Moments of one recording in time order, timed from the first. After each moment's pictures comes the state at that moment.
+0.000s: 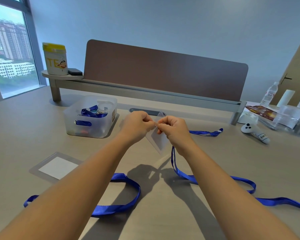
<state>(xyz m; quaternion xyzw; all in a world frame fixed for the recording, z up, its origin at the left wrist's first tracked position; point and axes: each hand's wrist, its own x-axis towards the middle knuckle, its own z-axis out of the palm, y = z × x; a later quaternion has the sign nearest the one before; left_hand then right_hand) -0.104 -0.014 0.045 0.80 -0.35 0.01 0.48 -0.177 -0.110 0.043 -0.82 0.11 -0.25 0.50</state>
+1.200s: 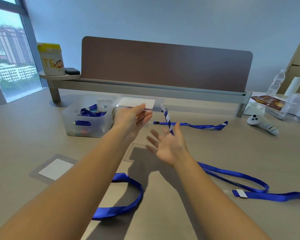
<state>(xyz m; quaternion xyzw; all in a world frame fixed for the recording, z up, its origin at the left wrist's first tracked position) -0.103 -0.017 0.058 0.50 -0.10 -0.23 0.83 -0.160 -0.117 -0.006 -0.37 0.18 -0.12 0.90</state>
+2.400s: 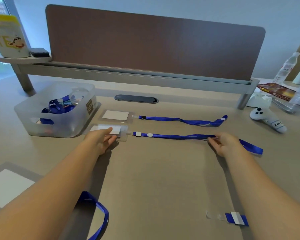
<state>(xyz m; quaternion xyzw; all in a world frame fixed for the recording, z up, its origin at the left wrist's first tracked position) -0.010 -0.070 -0.041 0.56 0.14 -0.25 0.78 -0.180 -0.334 -0.037 -0.42 0.50 -0.31 0.70</state>
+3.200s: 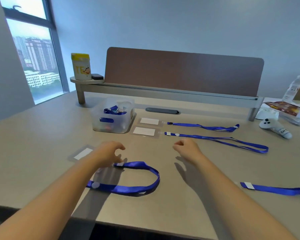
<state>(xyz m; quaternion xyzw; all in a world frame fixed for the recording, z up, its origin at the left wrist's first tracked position) -0.084 0.099 -0.018 0.93 -0.31 -0.09 0.16 -0.196 -0.105 -0.008 -0.87 0.30 -0.11 0.38</state>
